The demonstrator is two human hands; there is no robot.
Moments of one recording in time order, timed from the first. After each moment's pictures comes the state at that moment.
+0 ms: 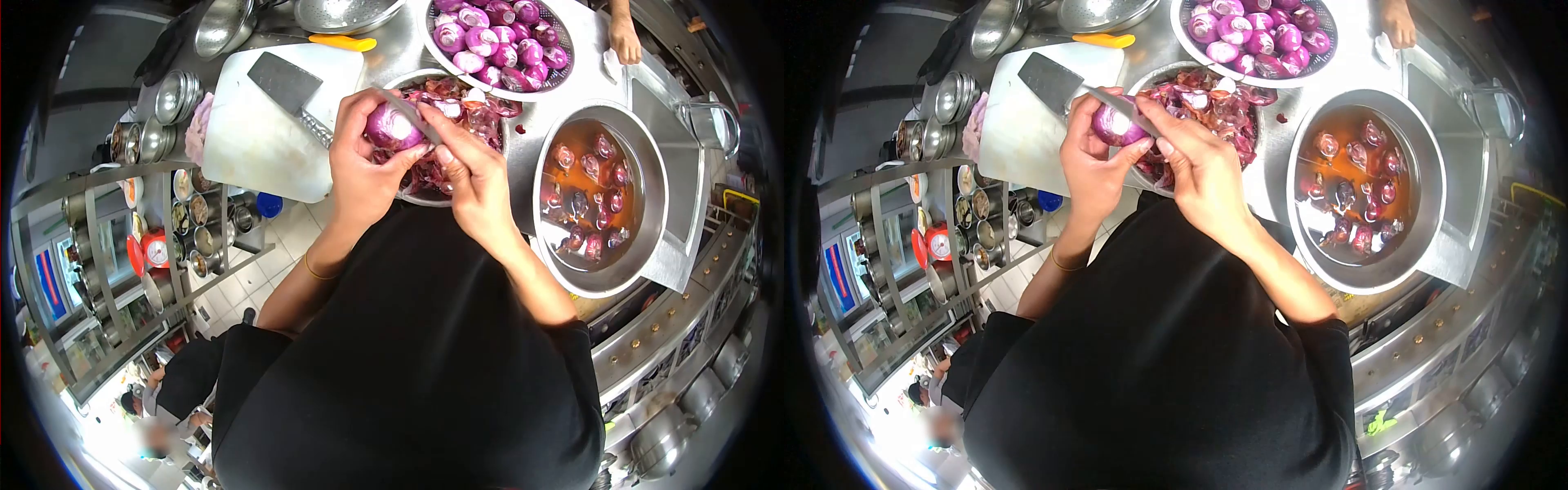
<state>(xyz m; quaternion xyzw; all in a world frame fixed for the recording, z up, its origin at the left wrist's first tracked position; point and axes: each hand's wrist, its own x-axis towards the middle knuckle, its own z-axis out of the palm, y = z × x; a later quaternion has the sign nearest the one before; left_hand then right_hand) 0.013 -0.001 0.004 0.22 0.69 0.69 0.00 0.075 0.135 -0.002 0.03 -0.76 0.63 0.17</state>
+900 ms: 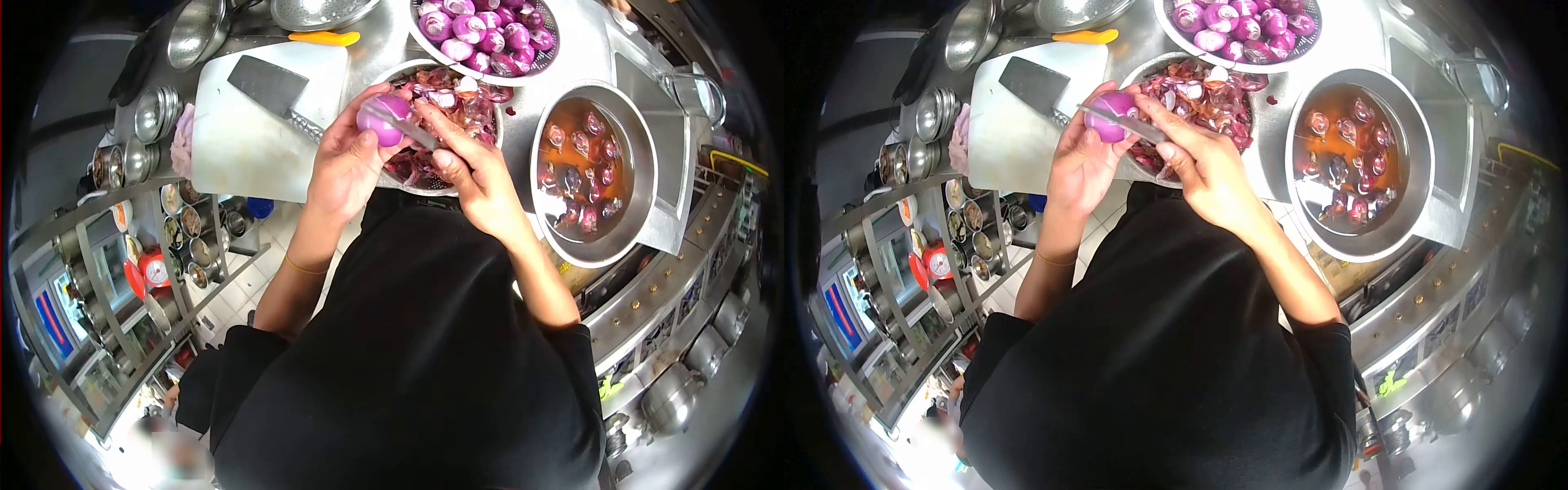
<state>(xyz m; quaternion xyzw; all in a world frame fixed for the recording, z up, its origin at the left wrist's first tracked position) -0.010 -0.031 0.010 0.07 0.36 0.87 0.33 0.075 0.132 0.024 0.02 -0.78 0.62 0.09</state>
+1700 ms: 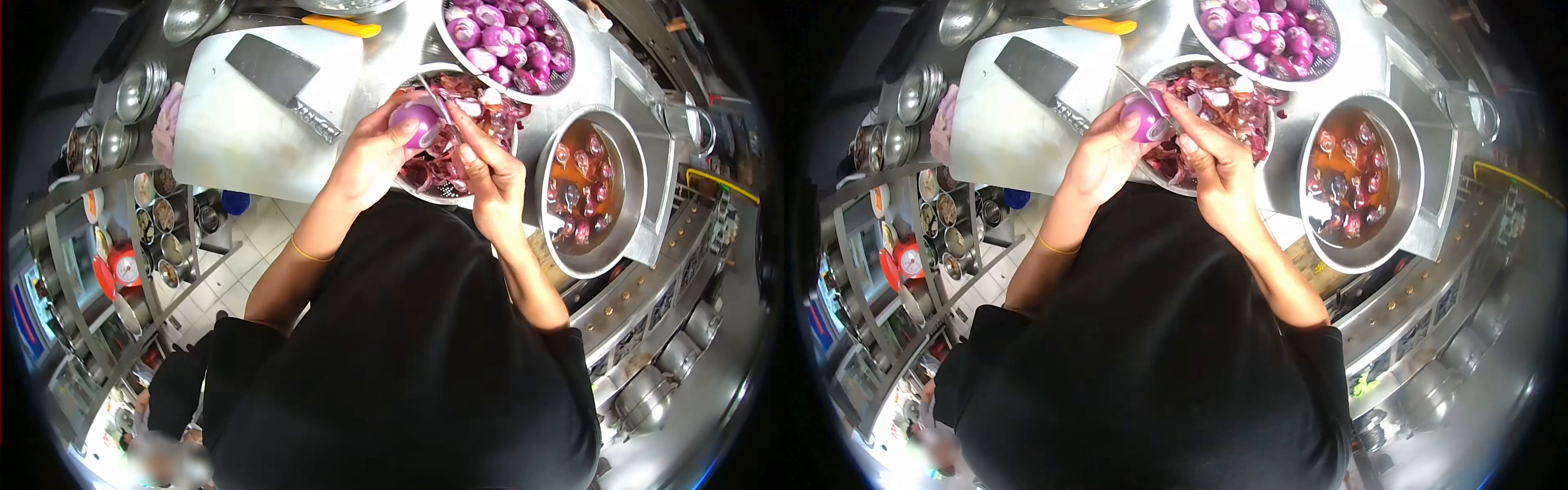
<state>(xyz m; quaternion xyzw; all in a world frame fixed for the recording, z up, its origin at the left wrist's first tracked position) -0.030 -0.049 -0.032 0.04 0.26 0.87 0.42 0.062 0.096 0.011 -0.08 -0.72 0.69 0.08</state>
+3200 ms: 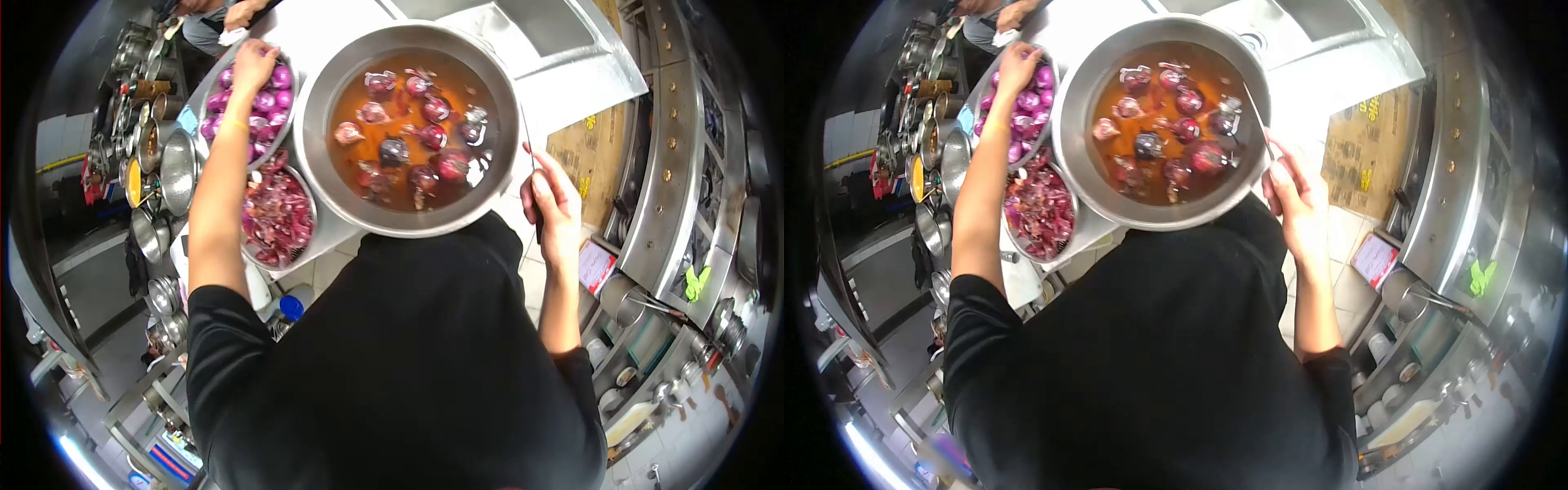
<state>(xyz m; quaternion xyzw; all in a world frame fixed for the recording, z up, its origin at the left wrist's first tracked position) -0.178 0.337 -0.089 0.55 0.82 0.17 -0.03 0.379 0.323 -0.003 -0.40 -0.53 0.68 0.32</state>
